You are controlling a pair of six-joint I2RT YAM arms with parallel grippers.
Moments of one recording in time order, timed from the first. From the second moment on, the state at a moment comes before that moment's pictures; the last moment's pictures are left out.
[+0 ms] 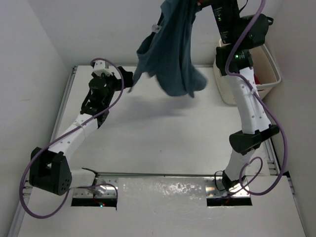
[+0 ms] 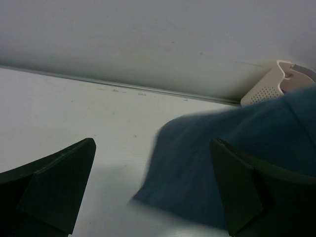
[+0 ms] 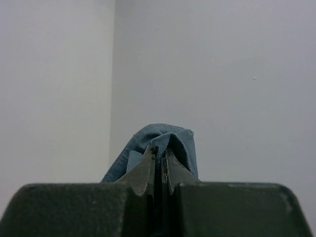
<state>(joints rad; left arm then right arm) -0.27 1.29 0.93 0.33 -0.11 -0.38 0.39 1.83 2.36 0.43 -0.23 0.23</state>
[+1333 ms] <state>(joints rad) -0.27 0.67 0.25 -0.43 -0.28 -1.04 0.88 1.91 1.24 -0.09 -0.29 -0.38</state>
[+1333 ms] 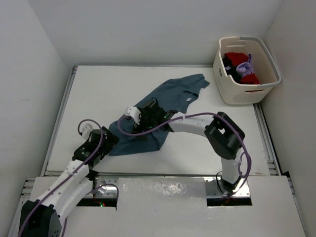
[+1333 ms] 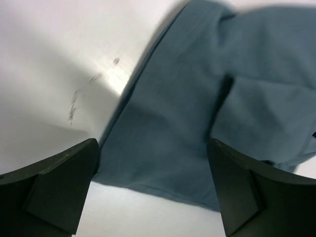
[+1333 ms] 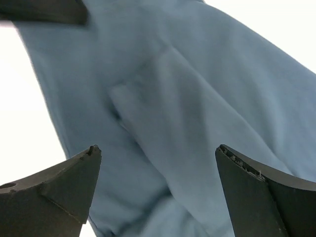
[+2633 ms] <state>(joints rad) -0.30 0.98 0.42 -0.67 -0.19 -1.04 0.92 2.10 1.24 0.24 -0.29 -0.23</state>
